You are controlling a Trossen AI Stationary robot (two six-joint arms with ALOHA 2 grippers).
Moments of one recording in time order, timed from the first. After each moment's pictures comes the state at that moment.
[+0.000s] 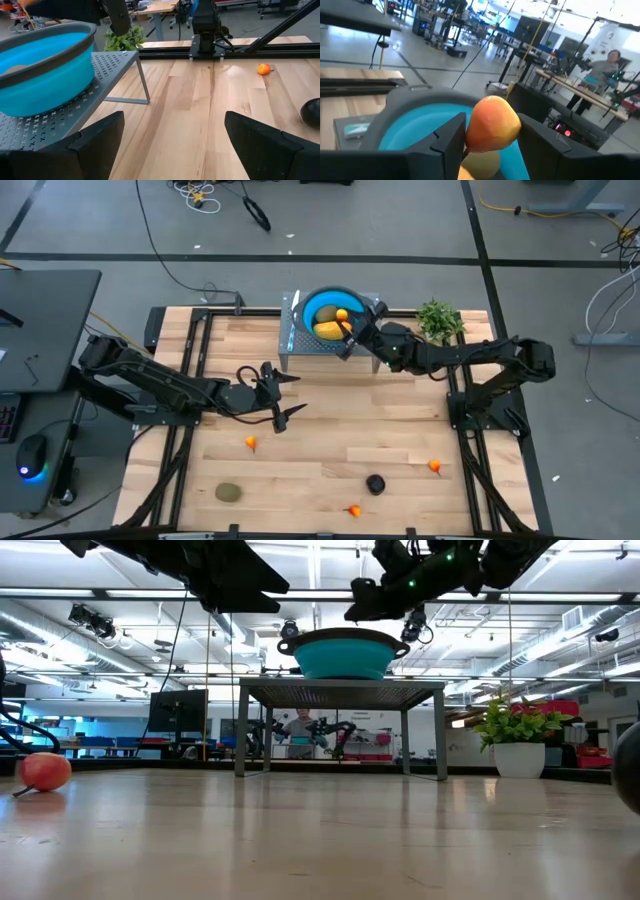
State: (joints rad) left arm -0.27 1.24 0.66 0.30 -0.59 -0.04; right arm -0.19 1.47 0.90 0.51 0.57 -0.33
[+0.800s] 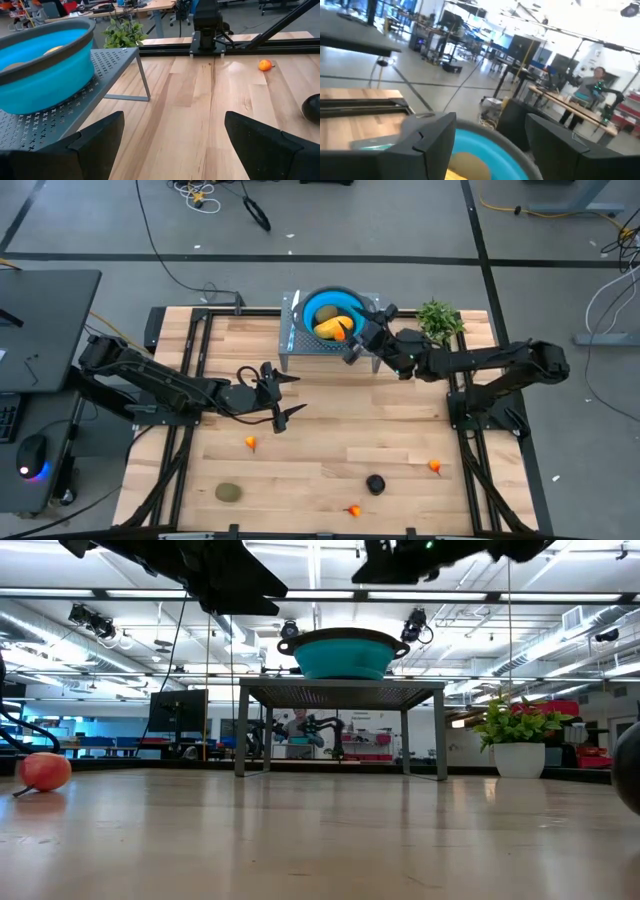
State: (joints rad) left arm -0.27 1.24 0.66 0.28 -0.59 -0.04; right arm -0.06 1.36 0.90 0.52 0.67 -0.42
